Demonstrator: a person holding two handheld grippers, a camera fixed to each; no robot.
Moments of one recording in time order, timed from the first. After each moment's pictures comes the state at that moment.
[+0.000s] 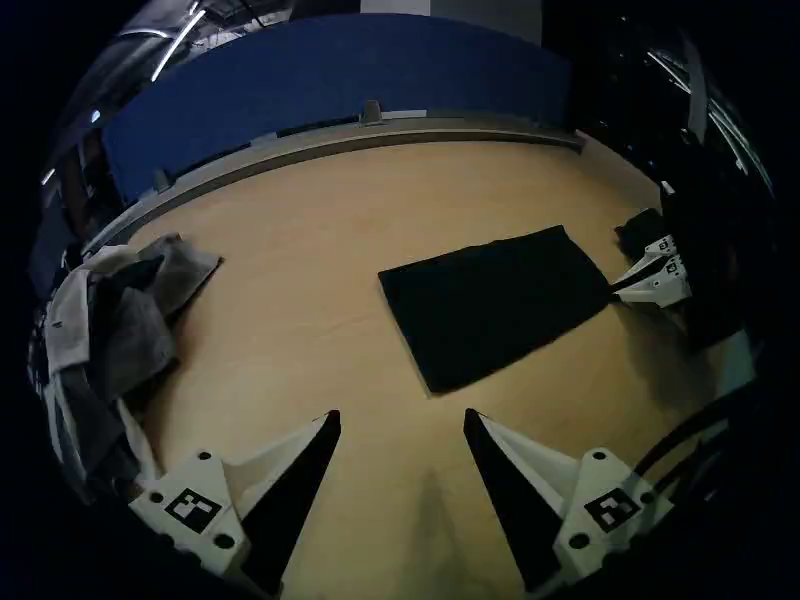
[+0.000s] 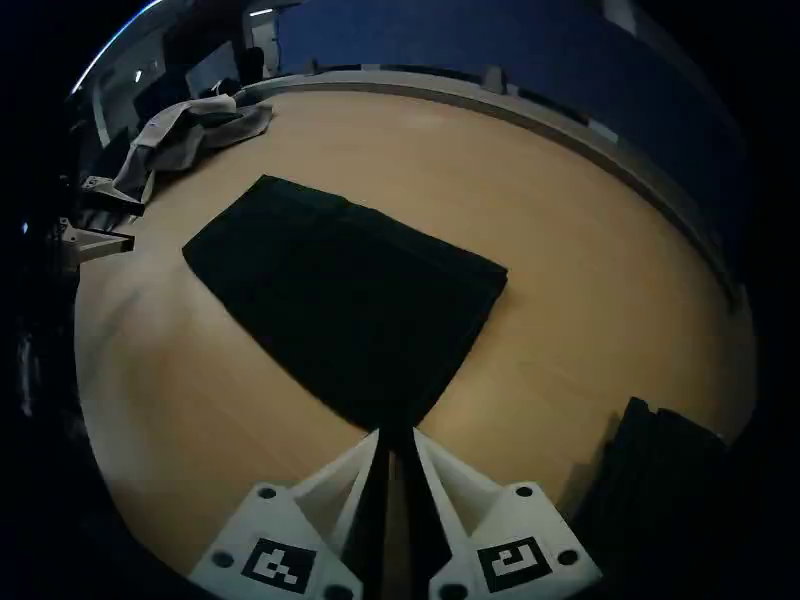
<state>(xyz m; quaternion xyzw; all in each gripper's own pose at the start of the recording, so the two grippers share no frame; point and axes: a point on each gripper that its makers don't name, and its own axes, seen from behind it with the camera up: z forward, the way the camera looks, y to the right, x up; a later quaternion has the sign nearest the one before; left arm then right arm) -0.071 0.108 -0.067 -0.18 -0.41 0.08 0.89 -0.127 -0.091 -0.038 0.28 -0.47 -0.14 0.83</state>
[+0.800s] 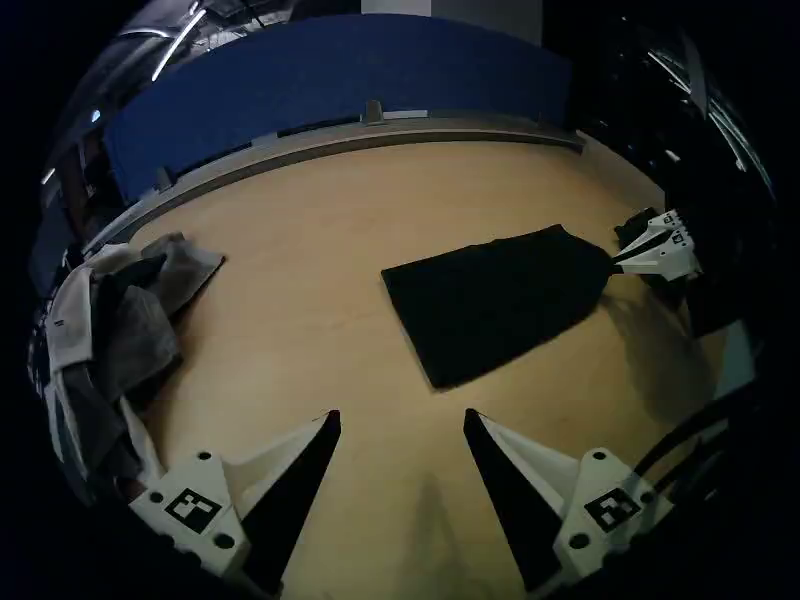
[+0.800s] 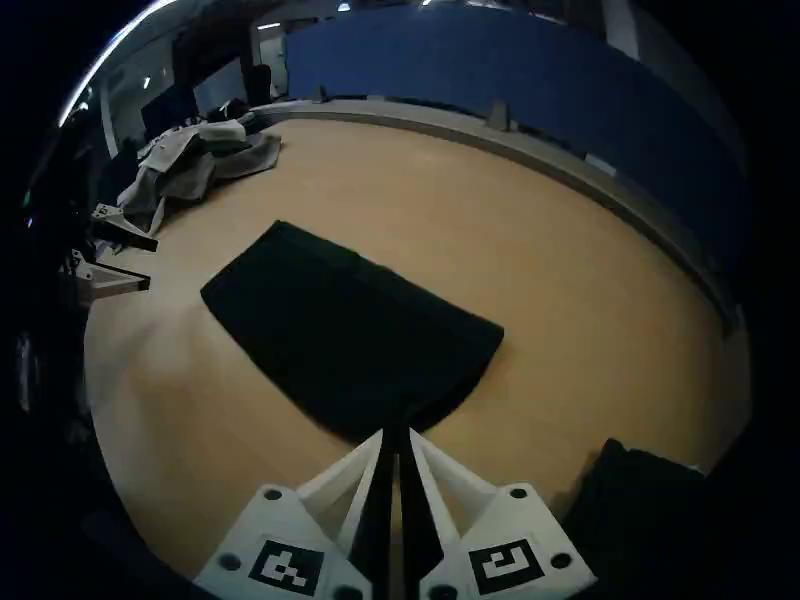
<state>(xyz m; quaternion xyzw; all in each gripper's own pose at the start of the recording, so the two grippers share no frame) -0.069 0.103 -0.070 -0.18 -0.41 0.08 0.89 -0.083 -0.117 -0.017 0.29 -0.42 -0.13 0.85</state>
